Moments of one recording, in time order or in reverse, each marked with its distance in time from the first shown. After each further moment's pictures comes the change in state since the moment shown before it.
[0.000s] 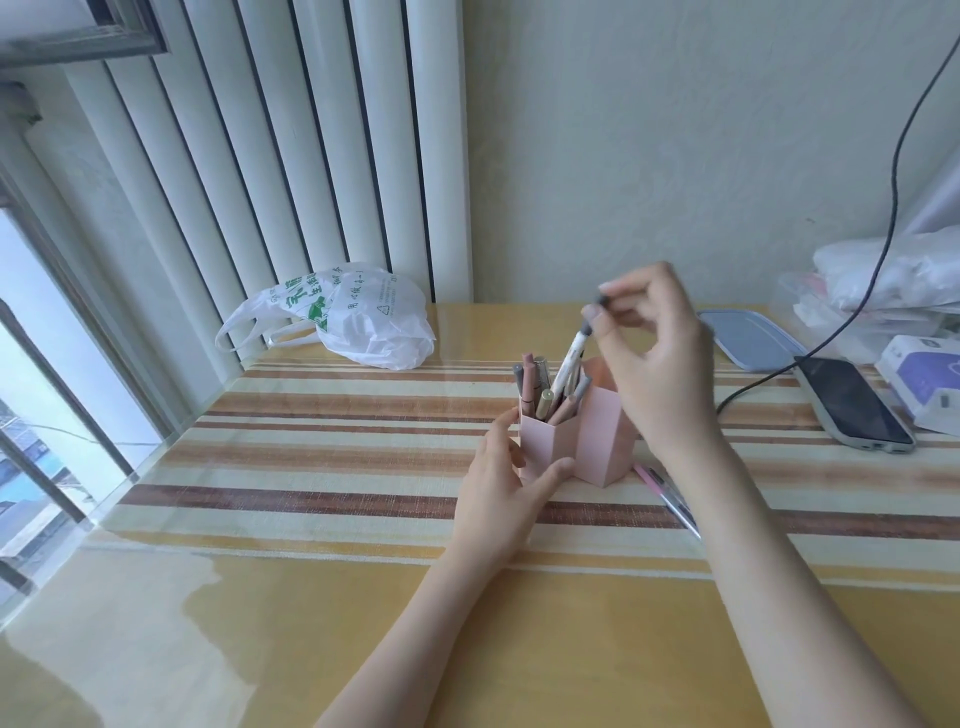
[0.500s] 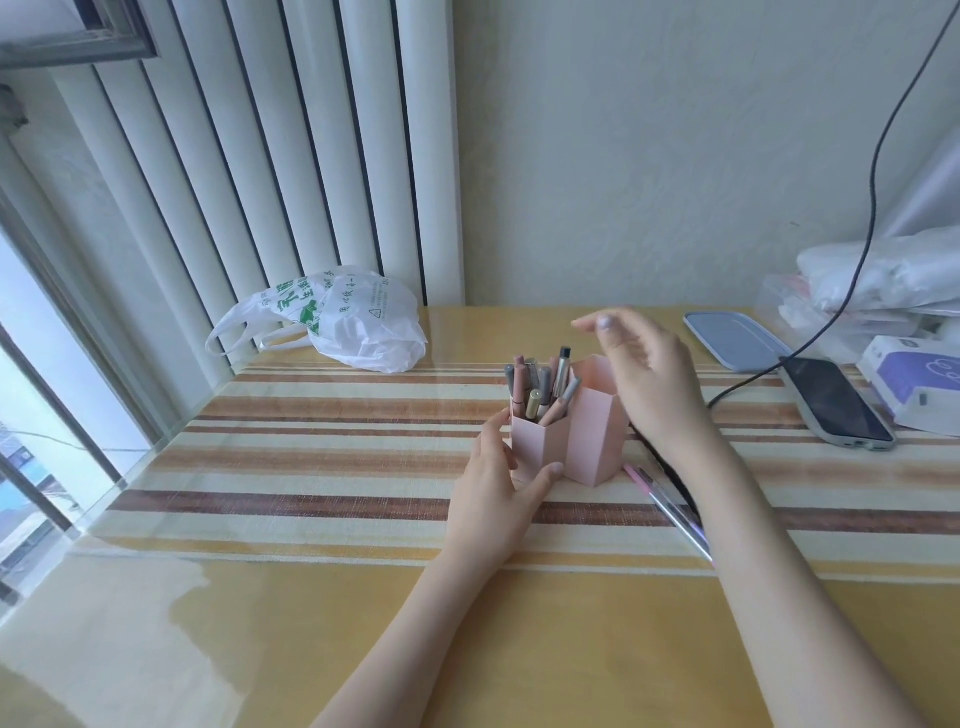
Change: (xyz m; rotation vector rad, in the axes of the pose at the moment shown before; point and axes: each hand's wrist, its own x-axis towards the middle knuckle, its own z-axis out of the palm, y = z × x) left_hand -0.003 0.004 0.000 0.064 -0.010 0.040; right_hand -0.004 0.025 -0.008 -0.004 -0.239 0.234
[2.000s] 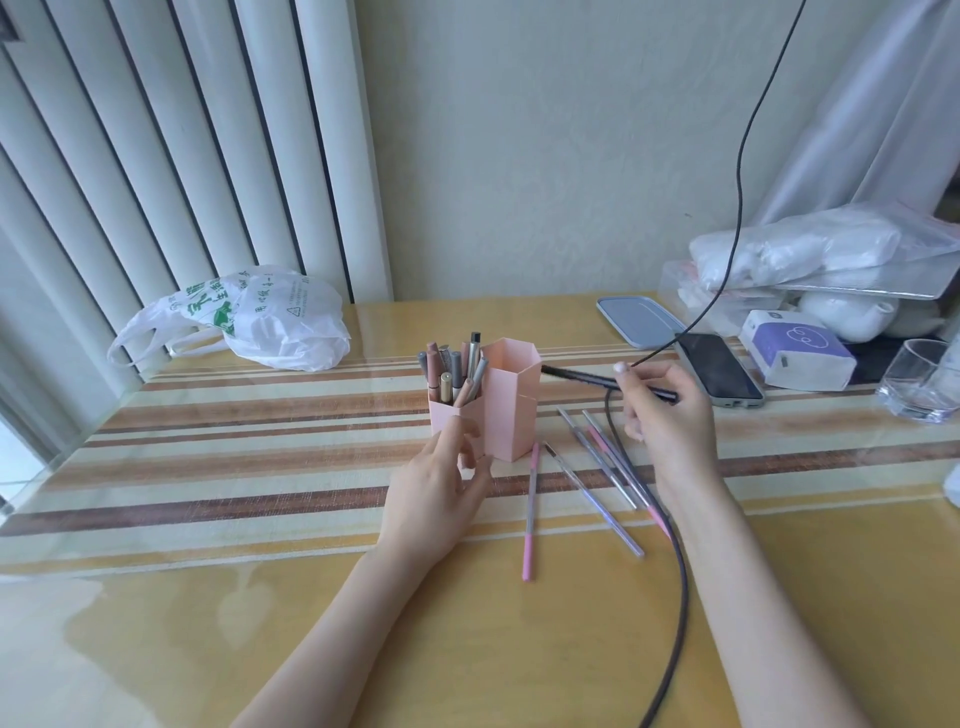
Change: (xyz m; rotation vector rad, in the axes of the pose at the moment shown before) left_hand -0.017 0.006 0.005 0.215 0.027 0.399; right_hand -0.069 0.027 -0.066 0.365 0.367 0.484
